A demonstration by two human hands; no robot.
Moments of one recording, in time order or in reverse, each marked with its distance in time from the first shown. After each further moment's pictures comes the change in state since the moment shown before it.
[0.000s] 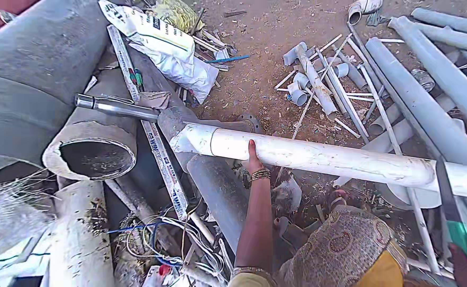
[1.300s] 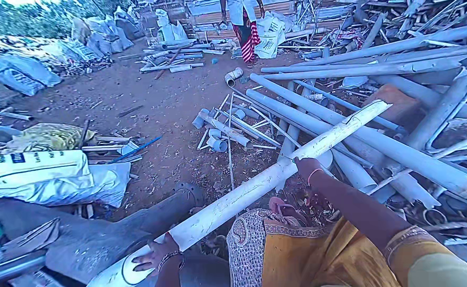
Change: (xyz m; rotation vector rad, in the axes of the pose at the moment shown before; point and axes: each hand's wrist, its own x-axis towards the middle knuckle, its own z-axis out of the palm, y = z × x) left_hand 0.059 0.022 -0.099 1.553 -0.022 0.412; right_hand 0.055 -0.133 -0.032 -0.468 -0.425 -0.008
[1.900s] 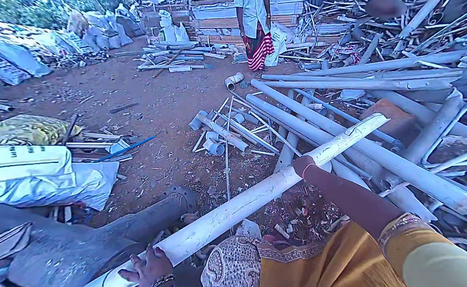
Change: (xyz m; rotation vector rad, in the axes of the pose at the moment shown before) left_hand 0.003 -0.027 0.016 0.027 0.037 0.298; right_hand 0.029 -0.021 -0.032 -0.221 -0.066 -0.055
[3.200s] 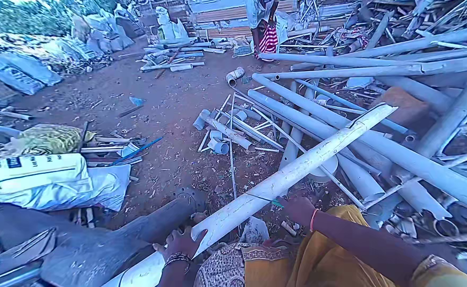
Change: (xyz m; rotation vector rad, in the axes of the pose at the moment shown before) left_hand 0.008 0.085 -0.037 0.632 -0.472 0.364; right_hand -0.048 -0.046 0.078 0.281 -0.019 -0.269
